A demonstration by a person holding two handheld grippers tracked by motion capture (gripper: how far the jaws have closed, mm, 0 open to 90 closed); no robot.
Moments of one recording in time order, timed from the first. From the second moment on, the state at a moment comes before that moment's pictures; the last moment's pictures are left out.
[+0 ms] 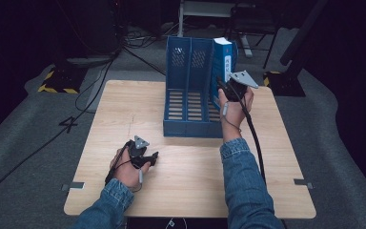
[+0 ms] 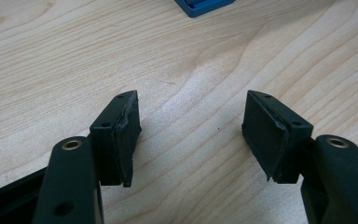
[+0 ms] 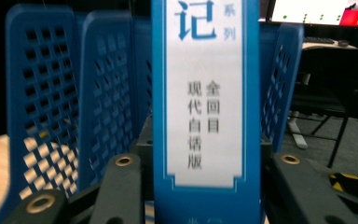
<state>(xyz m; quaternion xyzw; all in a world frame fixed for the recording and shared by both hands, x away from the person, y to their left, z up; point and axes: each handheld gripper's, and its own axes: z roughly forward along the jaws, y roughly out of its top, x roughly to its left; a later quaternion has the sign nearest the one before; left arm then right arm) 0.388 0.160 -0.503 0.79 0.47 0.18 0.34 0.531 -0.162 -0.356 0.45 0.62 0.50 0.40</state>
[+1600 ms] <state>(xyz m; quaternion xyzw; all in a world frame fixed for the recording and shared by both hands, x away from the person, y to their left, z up) 0.390 0.161 -0.503 0.79 0.47 0.18 0.35 0.550 -0.144 -0.401 0.52 0.62 0.44 0.39</state>
